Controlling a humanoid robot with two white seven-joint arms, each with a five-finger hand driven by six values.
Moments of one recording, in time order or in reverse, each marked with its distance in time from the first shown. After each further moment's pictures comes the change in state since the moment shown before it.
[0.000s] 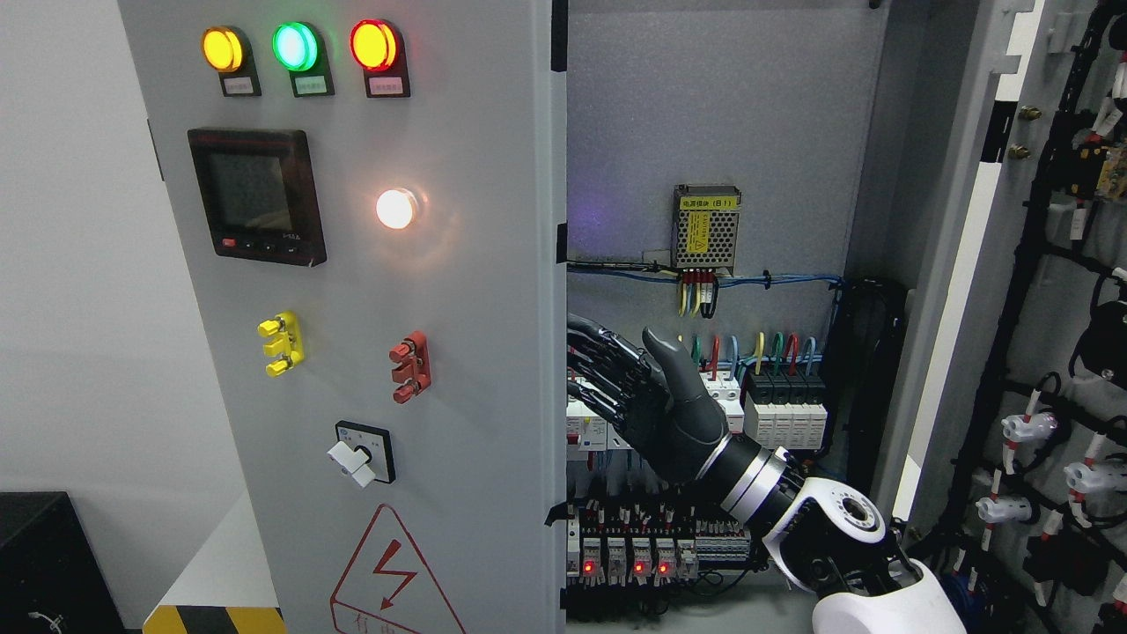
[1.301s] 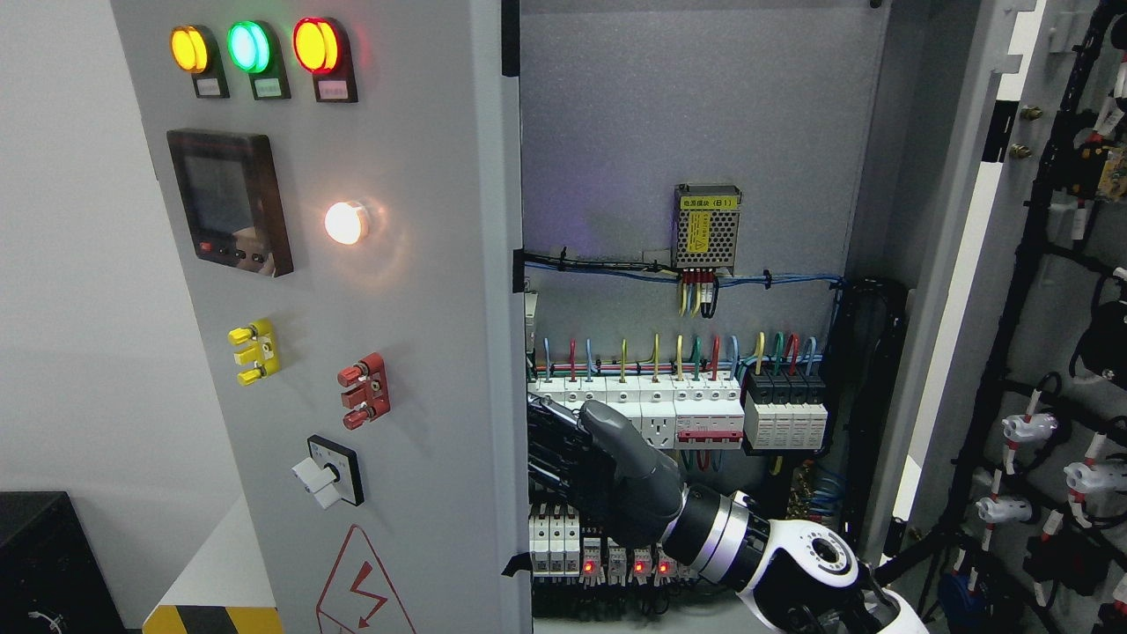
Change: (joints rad) left arm 0.000 0.000 0.000 0.000 0.005 0.000 -0.001; right arm 0.060 -0.036 0.145 -0.133 -0.034 -0.007 0.087
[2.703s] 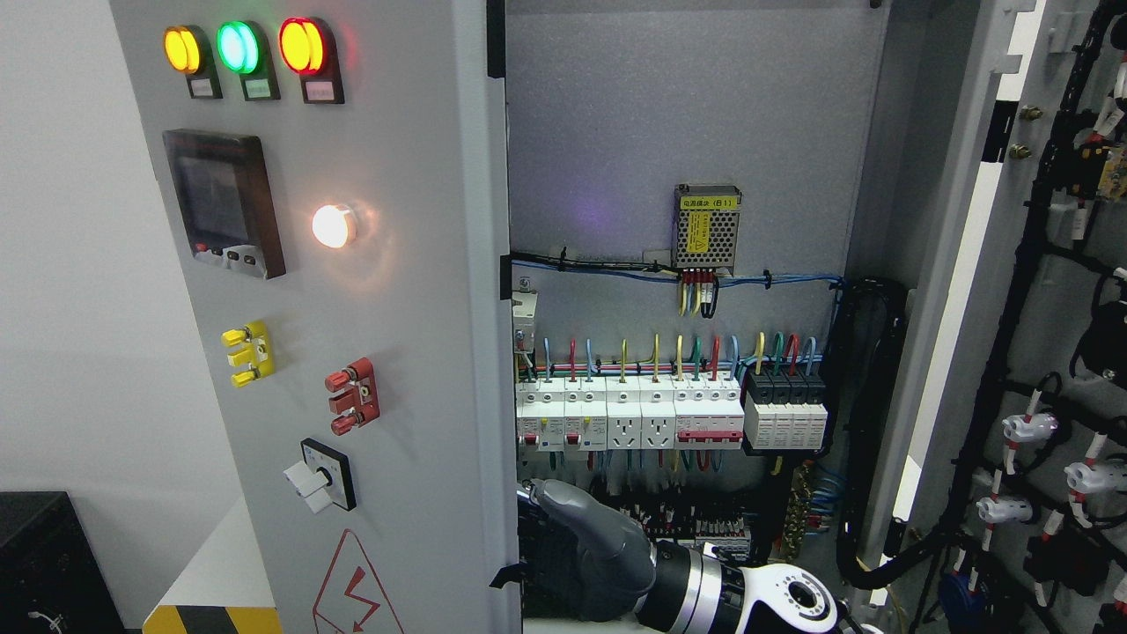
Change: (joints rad) left arm 0.000 0.000 0.000 0.000 -0.001 0.000 0.002; right arm 0.040 -0.032 0.114 -0.094 -0.047 0.004 0.039
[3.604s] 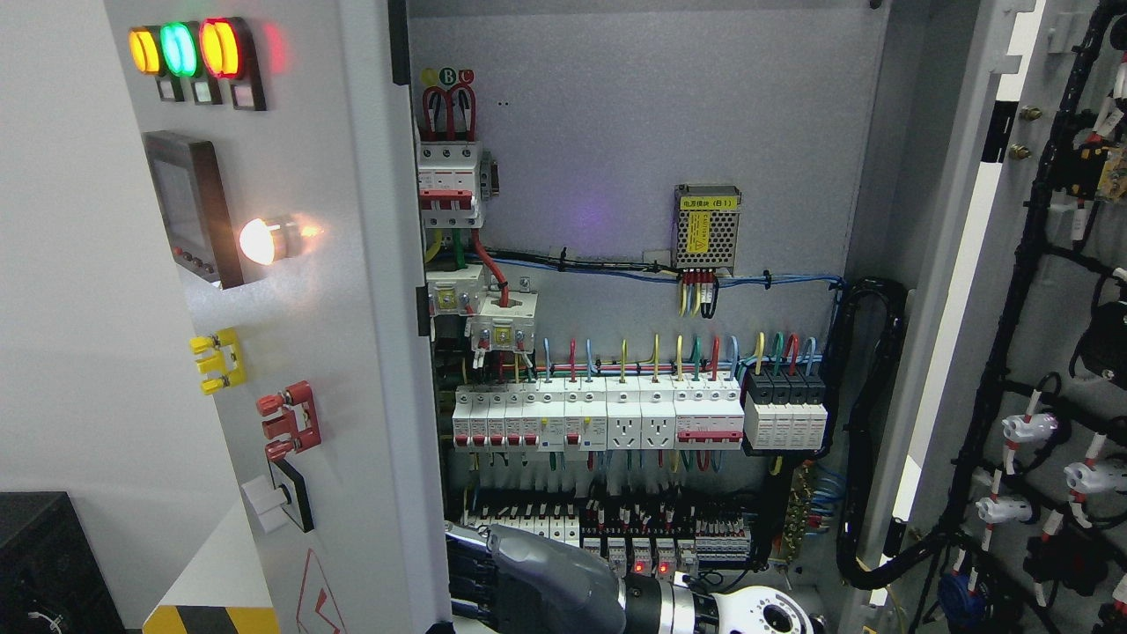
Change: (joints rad) left arm 0.000 0.000 0.000 0.000 0.001 0.000 0.000; right arm 0.001 -0.006 0.095 -0.063 -0.003 0.002 0.004
